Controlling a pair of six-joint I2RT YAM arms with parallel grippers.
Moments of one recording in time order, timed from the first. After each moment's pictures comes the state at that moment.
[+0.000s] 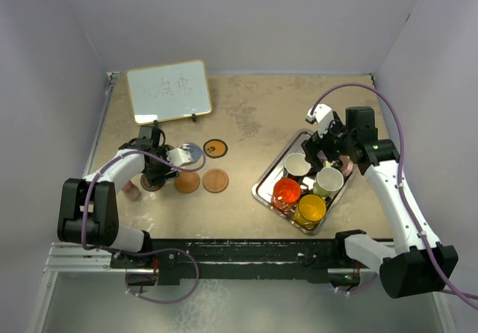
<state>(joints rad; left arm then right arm) -0.09 1.44 0.78 -0.58 0.08 1.06 0.13 1.09 1.07 -0.78 -0.35 -0.56</state>
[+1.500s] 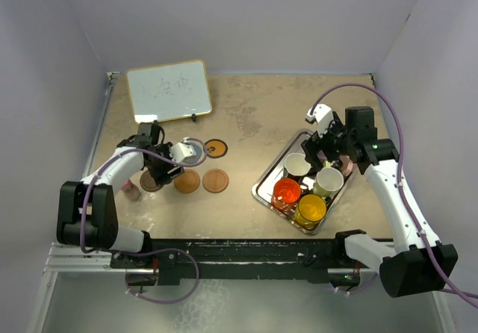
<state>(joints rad) -0.11 1.43 0.82 -0.64 0.26 0.96 0.13 1.09 1.07 -0.78 -0.35 -0.56</state>
